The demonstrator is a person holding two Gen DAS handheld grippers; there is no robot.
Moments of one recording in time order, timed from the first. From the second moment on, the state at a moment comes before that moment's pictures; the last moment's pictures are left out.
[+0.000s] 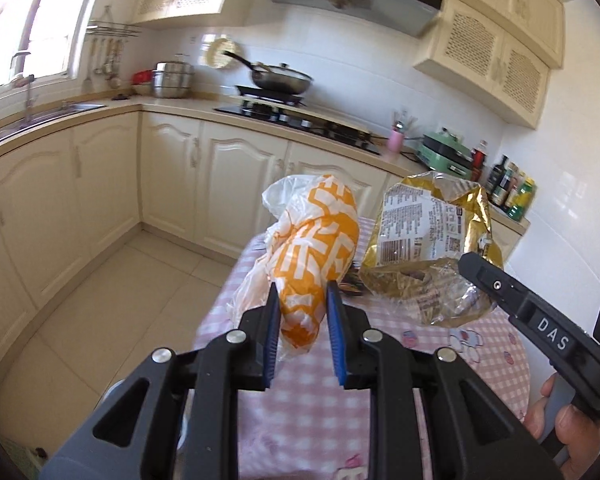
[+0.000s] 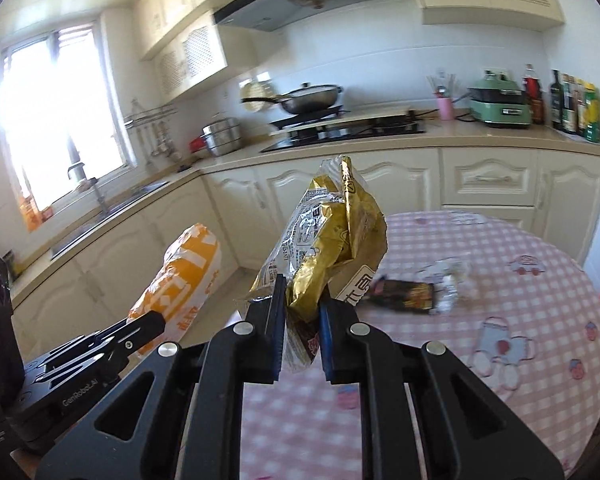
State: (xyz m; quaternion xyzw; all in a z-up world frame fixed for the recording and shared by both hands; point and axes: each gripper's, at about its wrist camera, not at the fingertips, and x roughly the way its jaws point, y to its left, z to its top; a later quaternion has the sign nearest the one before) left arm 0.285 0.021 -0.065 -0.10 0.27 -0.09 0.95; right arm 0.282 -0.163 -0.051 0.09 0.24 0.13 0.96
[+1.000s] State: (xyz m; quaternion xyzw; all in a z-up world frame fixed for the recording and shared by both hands) left arm 0.265 0.279 -0.237 -0.22 0.40 0.12 0.88; right arm 0.330 0.132 -0.232 -0.05 0.45 0.31 0.84
